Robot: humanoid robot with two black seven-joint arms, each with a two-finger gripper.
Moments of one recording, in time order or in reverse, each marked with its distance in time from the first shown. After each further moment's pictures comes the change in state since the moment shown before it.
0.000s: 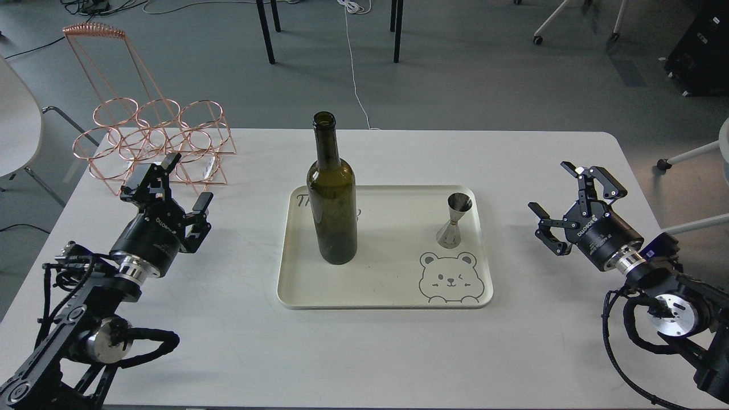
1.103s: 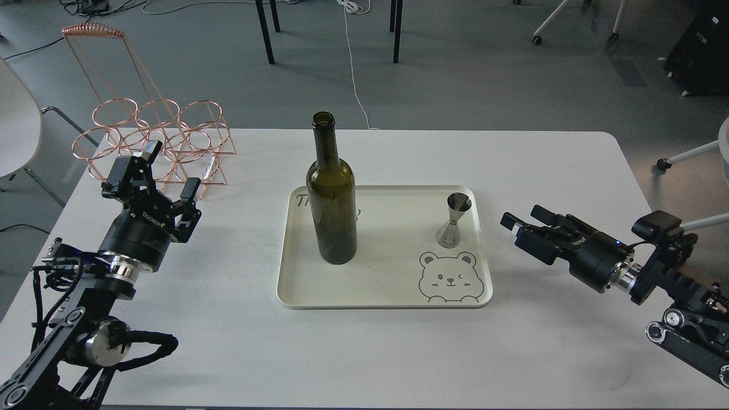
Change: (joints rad) left arm 0.011 0.011 0.008 -0.018 0.001 0.001 -0.126; right arm -0.001 -0.127 -0.124 0.262 -1.560 -0.852 0.059
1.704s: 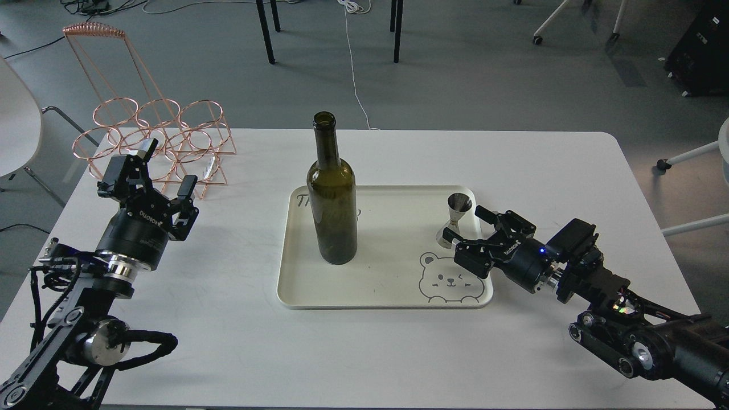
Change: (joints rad) left arm 0.000 -0.002 -0.006 -0.004 0.000 0.001 -0.014; right arm 0.072 0.328 -0.012 -0.333 -0.284 -0.125 0.000
